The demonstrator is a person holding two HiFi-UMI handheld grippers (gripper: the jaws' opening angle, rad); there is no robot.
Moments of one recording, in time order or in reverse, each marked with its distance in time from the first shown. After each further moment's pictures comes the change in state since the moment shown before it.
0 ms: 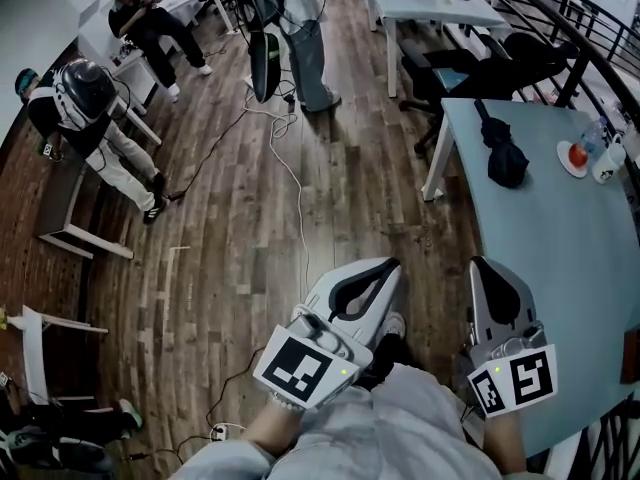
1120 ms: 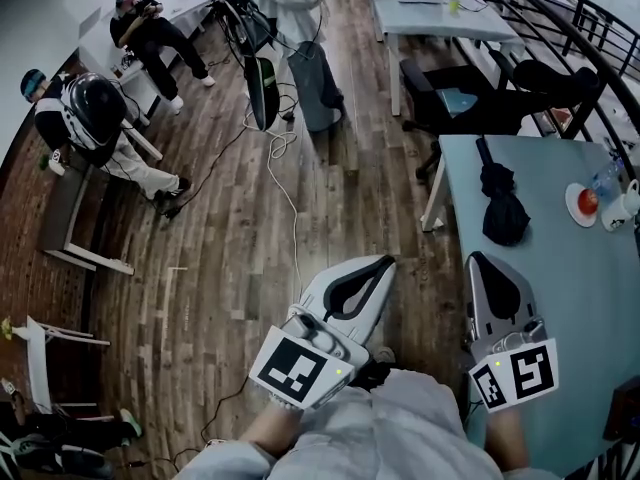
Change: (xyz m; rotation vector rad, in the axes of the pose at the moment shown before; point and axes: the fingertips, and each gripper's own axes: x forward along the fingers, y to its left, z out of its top) left arm 0.153 0.075 0.025 0.039 -0.012 0.052; right arm 0.117 -0.138 0.009 0.011 -0.027 0.040
